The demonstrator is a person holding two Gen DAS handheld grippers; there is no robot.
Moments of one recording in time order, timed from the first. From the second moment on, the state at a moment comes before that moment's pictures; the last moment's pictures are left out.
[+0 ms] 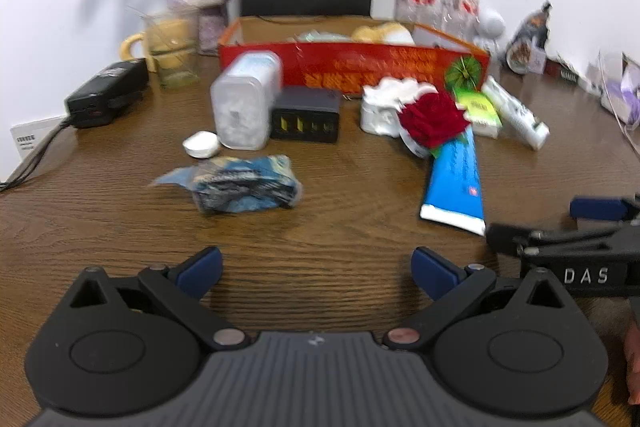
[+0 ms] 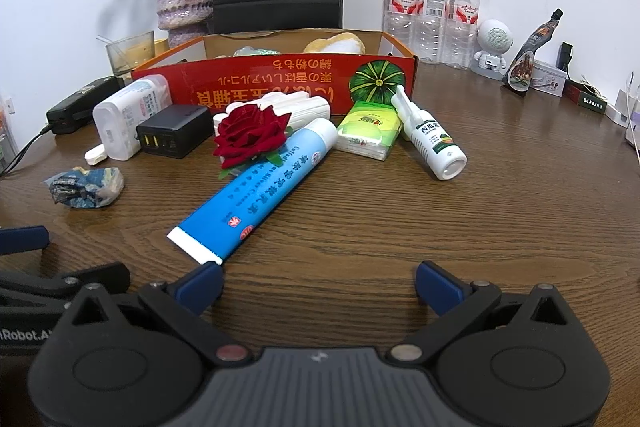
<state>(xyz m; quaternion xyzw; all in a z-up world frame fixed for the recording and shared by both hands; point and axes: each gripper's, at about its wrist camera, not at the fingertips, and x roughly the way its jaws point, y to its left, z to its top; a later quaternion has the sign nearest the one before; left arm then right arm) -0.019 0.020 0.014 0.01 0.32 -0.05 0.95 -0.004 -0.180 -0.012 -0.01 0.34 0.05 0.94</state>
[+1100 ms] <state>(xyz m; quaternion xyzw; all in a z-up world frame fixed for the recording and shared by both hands) 0.010 0.063 0.108 -0.02 0.24 -0.13 0.96 0.035 -0.146 0.077 -0.15 0.21 0.19 0.95</state>
